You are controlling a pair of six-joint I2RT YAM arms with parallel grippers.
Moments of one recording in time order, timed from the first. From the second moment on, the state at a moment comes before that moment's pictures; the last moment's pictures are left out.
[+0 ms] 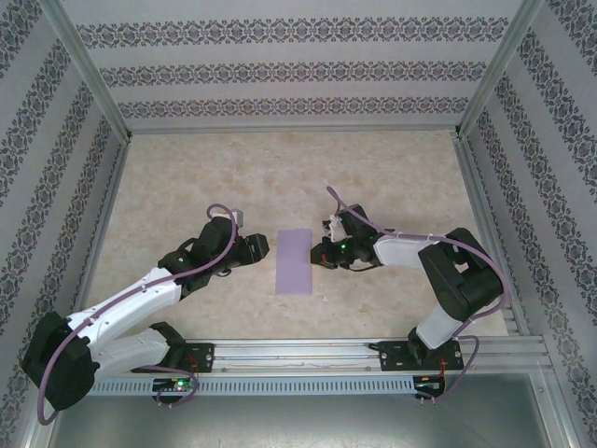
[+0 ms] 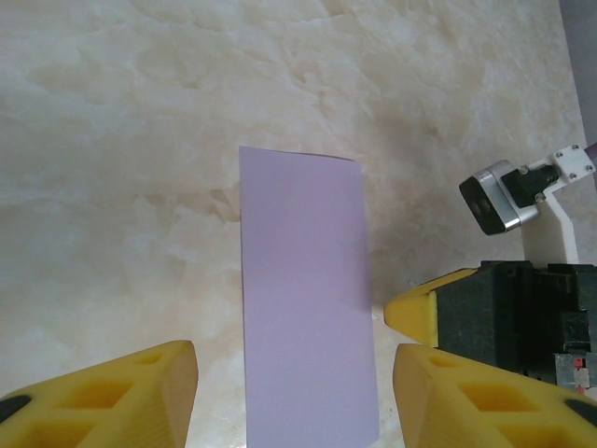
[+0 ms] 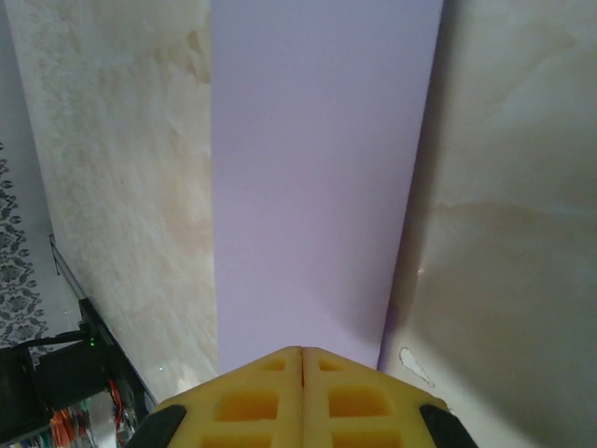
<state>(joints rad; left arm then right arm) -0.62 1.05 0.62 -0.27 0.01 -0.80 0.51 1.65 0.69 -0.02 -0.67 0.73</state>
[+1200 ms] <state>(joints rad) -0.61 1.56 0.71 -0.21 0.32 -0.86 0.52 1.72 0.72 -0.07 -0.62 0.65</state>
